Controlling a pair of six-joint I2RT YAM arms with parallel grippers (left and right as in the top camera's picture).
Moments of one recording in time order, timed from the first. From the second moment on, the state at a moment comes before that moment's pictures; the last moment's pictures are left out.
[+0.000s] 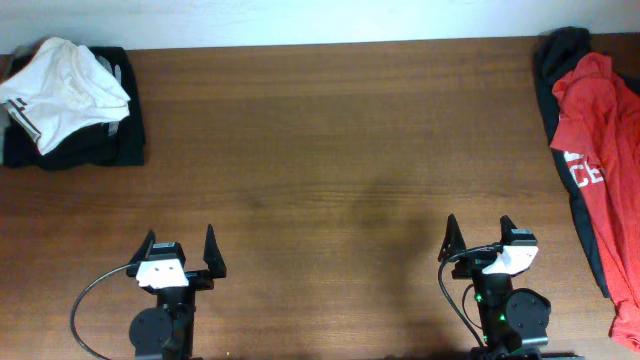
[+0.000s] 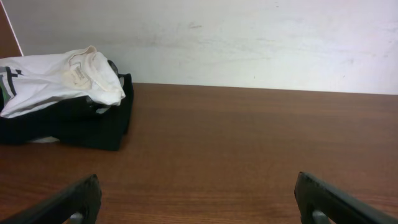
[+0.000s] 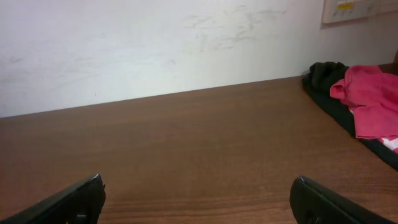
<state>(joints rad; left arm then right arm) 0.03 0.01 0.02 -0.08 -0.02 -0.04 0.05 0.01 0.01 -0.07 0.04 0.16</state>
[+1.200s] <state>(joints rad) 0.03 0.01 0.02 -0.09 -0.02 -0.04 -0.40 1.81 1.53 -0.62 0.16 0.05</state>
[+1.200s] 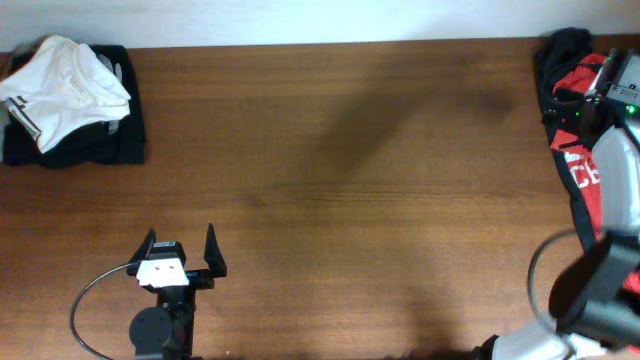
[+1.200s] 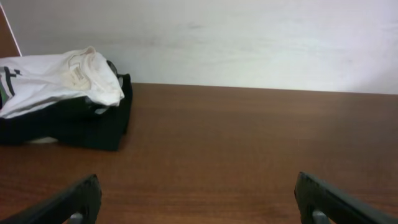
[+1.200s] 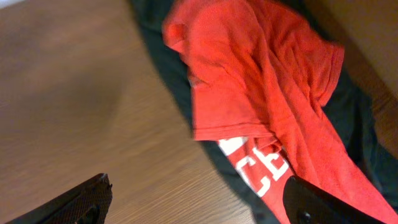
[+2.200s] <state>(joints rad) 0.03 0.01 0.02 -0.08 -0.02 -0.04 -0.47 2.18 1.66 -0.52 0.16 -0.01</state>
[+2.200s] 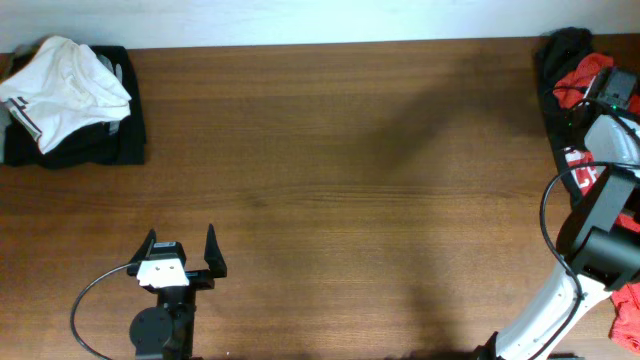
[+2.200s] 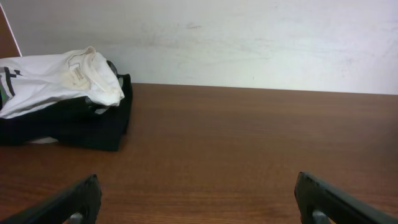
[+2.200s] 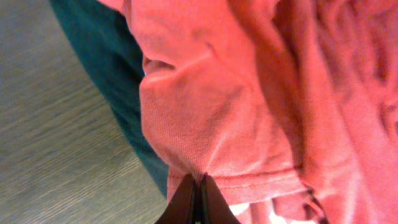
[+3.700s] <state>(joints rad) 0.03 0.01 0.02 -0.08 -0.02 -0.04 0.15 1.96 1.68 -1.14 -0.12 0.44</state>
